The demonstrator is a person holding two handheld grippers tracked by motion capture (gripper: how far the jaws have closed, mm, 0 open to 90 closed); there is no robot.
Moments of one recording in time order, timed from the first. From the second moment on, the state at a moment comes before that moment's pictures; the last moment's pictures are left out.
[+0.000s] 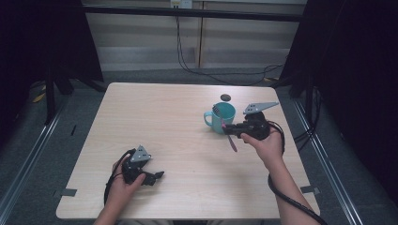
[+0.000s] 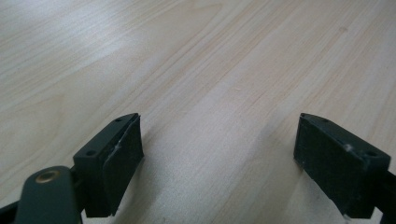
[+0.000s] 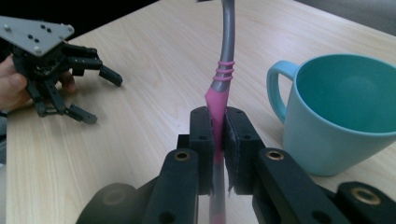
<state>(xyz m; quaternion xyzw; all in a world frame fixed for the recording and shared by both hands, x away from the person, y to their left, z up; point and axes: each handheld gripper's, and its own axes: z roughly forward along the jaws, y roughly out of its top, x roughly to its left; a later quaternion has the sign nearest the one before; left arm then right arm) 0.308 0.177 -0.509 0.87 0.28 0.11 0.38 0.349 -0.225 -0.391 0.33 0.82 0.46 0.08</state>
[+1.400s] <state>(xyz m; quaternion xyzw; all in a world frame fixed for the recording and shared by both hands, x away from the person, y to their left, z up) 0.307 0.177 -0.510 0.87 0.29 0.11 0.38 0.367 -0.224 -0.364 0.35 0.76 0.54 0.11</state>
